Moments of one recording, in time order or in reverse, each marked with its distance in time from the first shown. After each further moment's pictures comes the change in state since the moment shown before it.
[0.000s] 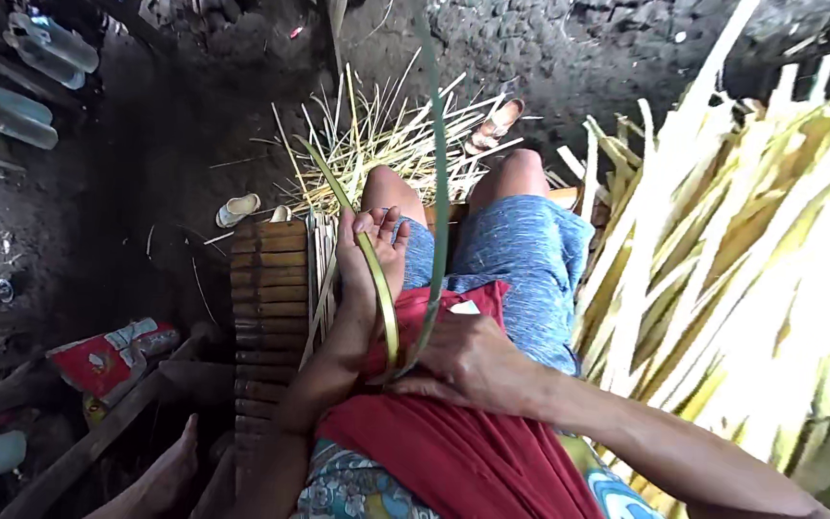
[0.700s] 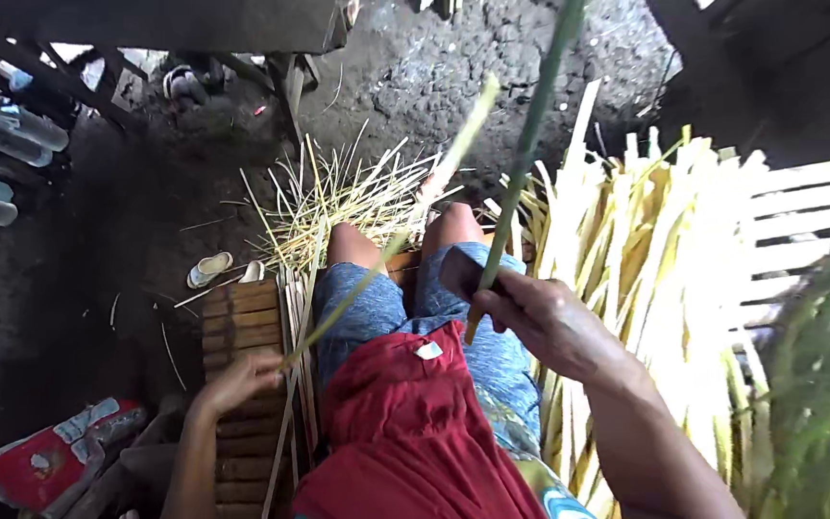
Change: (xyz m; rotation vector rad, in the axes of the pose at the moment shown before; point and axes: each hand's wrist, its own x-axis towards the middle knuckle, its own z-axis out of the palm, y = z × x) left_hand 0.015 0.138 -0.143 1.826 -0.620 -0.311; right_hand -0.022 0.040 -0.100 -0.025 0.185 0.626
